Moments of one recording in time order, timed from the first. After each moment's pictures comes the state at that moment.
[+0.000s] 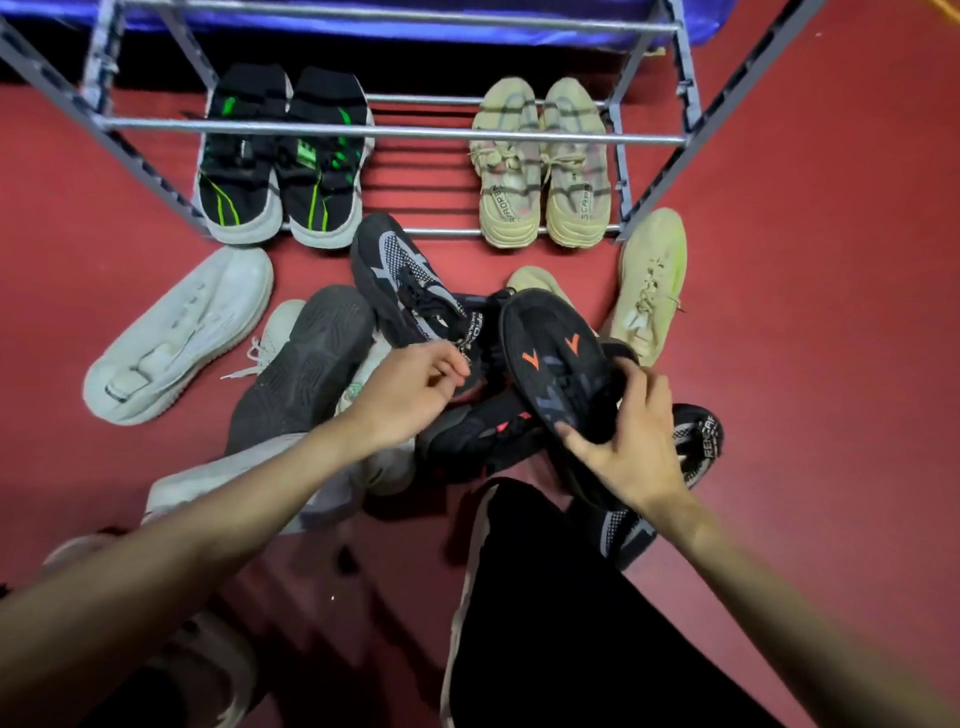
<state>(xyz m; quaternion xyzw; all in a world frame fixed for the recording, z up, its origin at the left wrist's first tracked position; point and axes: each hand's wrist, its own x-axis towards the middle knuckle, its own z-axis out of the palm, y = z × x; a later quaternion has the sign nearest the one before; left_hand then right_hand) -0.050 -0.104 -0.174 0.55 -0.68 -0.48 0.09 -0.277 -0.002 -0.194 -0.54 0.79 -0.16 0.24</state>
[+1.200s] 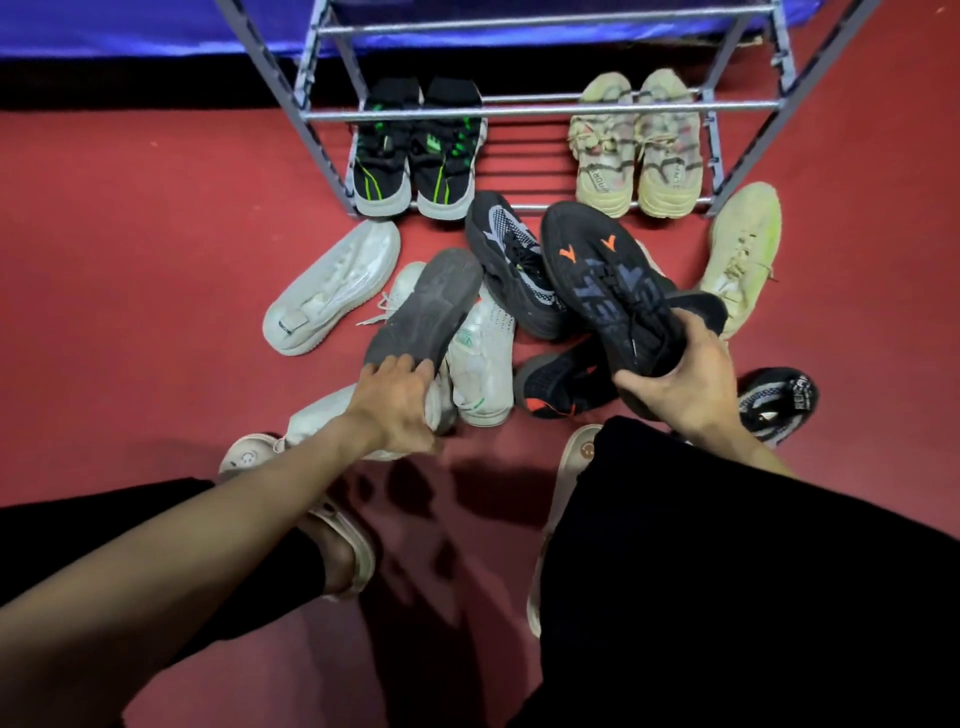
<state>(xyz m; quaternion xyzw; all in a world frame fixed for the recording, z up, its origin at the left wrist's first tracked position) 0.079 -0.025 -0.178 0.55 -0.79 -0.15 -0.22 -0.231 0.010 -0.164 -0.51 0.78 -0.24 0.27</state>
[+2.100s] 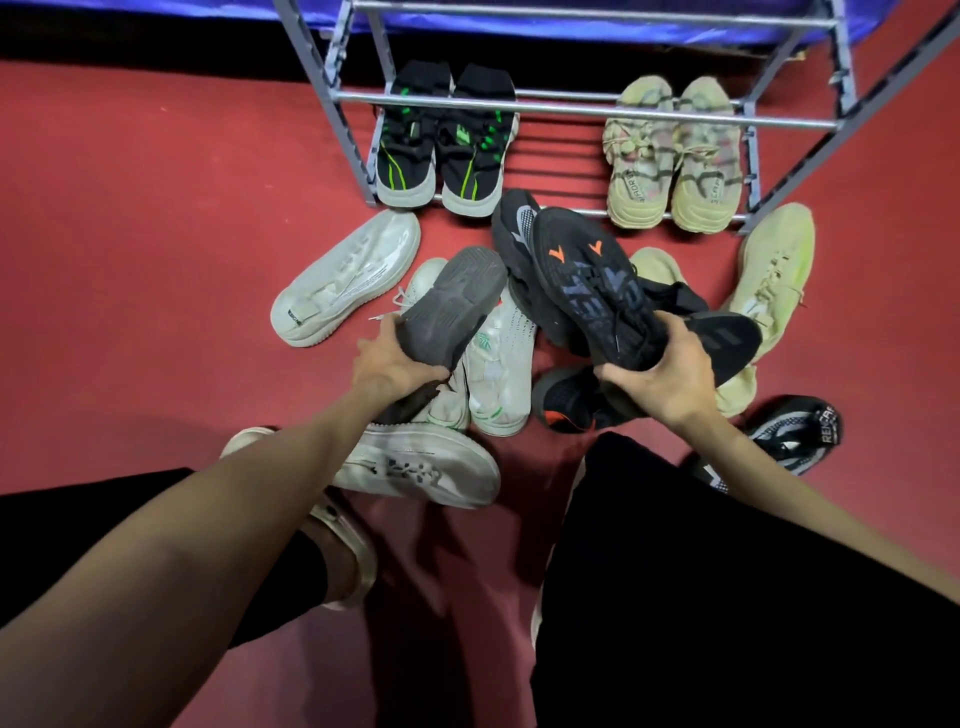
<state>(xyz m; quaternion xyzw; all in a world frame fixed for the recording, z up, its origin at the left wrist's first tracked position) 0.105 -0.075 -0.219 0.80 -0.46 -0.39 0.00 -0.198 -0.031 -0.188 -0.51 0.77 -0.22 0.30</state>
